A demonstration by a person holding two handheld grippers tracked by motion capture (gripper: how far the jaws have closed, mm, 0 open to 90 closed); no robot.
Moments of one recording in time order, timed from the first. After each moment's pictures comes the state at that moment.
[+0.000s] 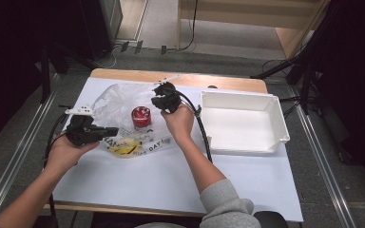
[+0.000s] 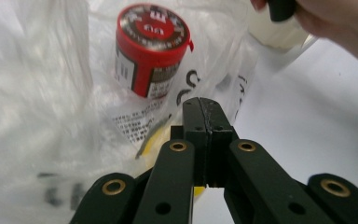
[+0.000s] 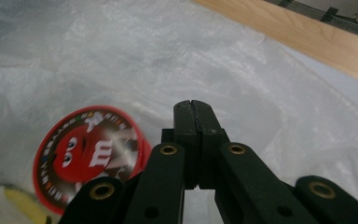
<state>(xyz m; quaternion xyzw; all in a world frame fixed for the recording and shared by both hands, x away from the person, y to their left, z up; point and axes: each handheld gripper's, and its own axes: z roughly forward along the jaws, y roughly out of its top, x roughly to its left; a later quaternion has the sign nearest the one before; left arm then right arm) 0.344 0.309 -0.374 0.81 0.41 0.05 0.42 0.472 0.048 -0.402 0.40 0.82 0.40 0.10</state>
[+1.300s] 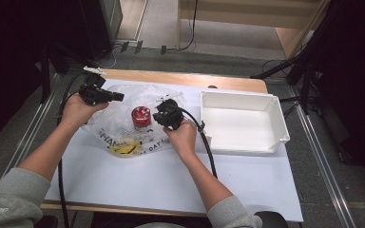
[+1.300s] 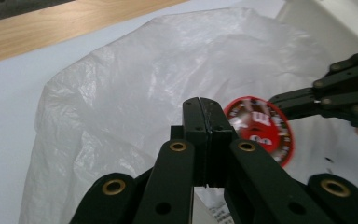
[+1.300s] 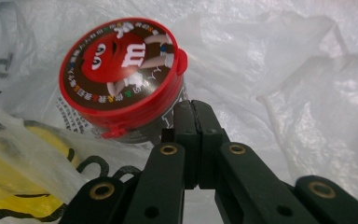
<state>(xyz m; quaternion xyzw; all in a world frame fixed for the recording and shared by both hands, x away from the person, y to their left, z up) 0.461 0.304 -0.361 0.82 0.43 0.08 0.37 0.436 0.039 -0.432 0.40 0.82 0.40 0.08</state>
